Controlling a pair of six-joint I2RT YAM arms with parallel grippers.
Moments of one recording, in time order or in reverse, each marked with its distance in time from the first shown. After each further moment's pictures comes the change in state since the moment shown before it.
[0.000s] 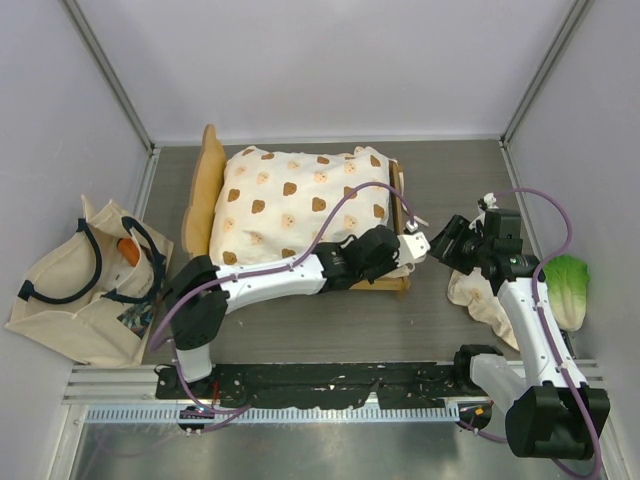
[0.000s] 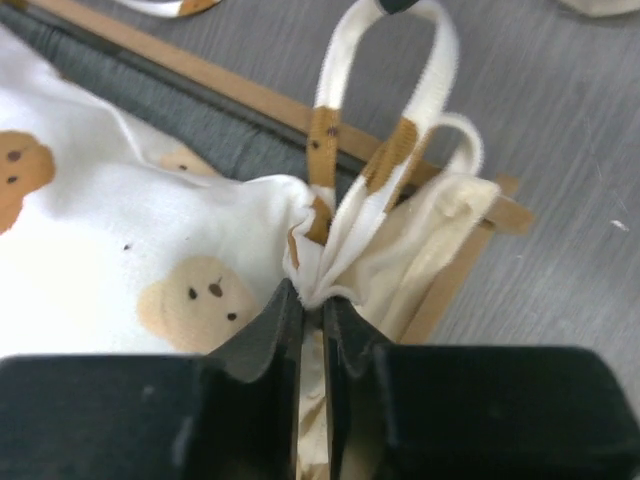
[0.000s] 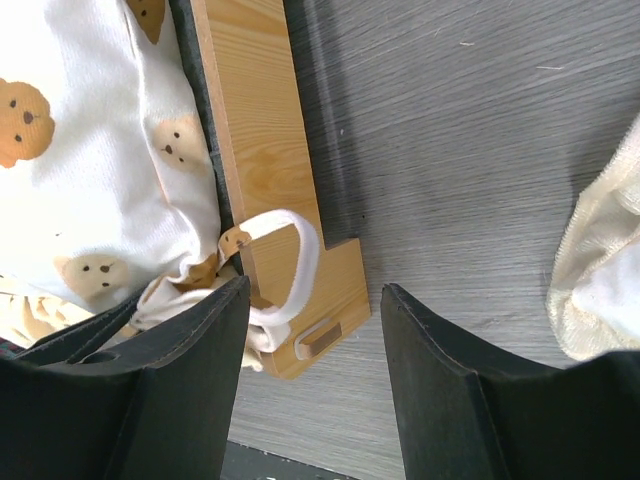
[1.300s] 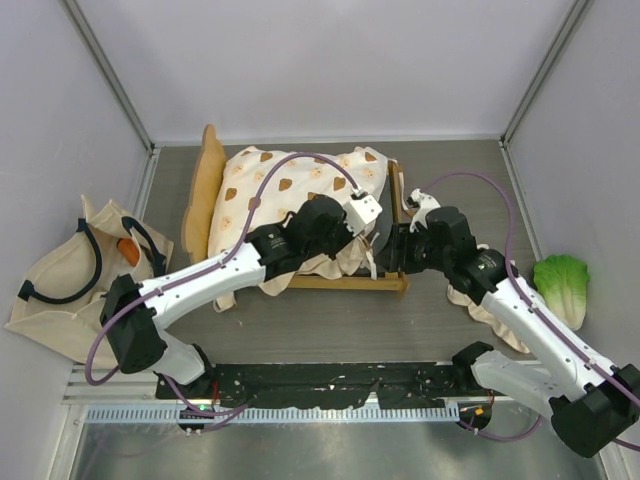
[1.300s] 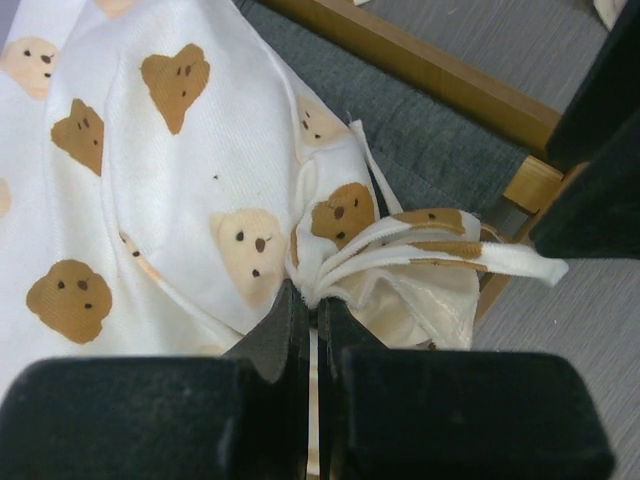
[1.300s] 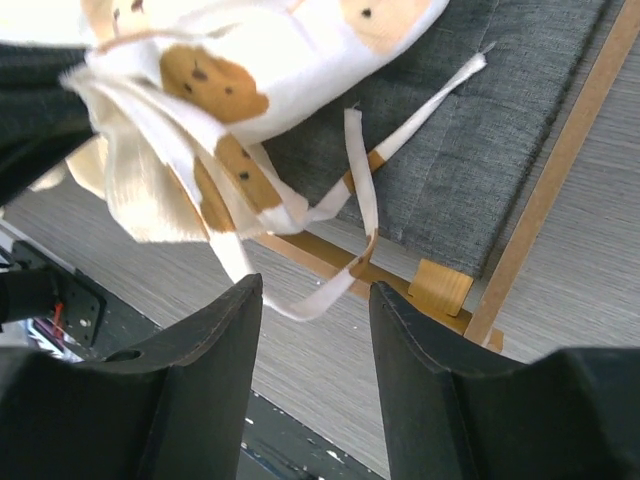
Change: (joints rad) left arm 0.166 -0.323 -0.127 -0.074 0.035 -0.016; right arm 0.544 0.020 0.109 0.050 0.146 -0.066
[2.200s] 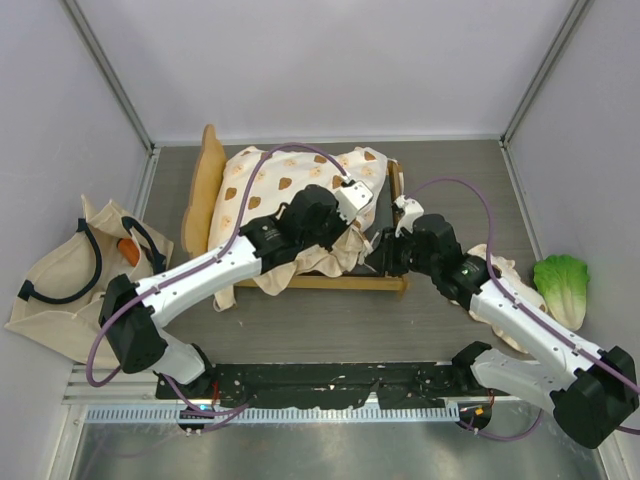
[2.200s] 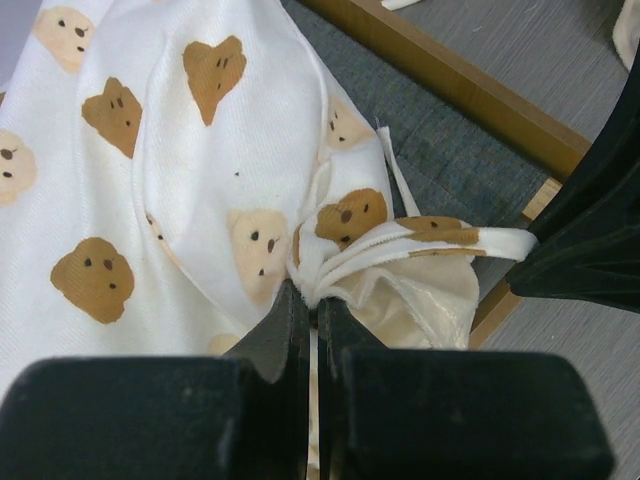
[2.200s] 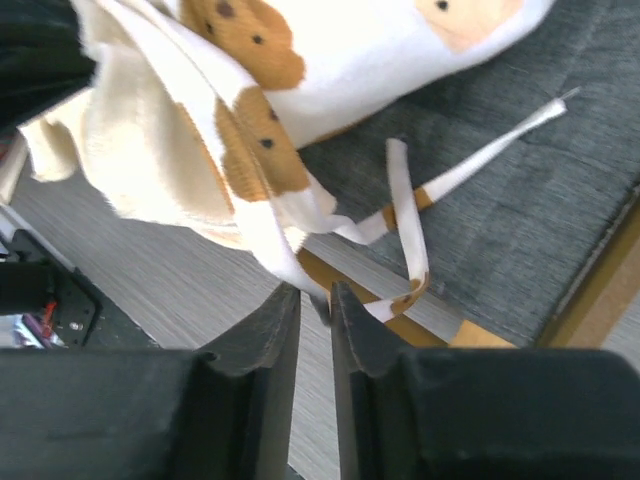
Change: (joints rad) left arm 0.058 0.000 0.035 -0.028 0.014 -0.074; right arm 0.092 0.034 -0.121 0.229 0.008 -0.027
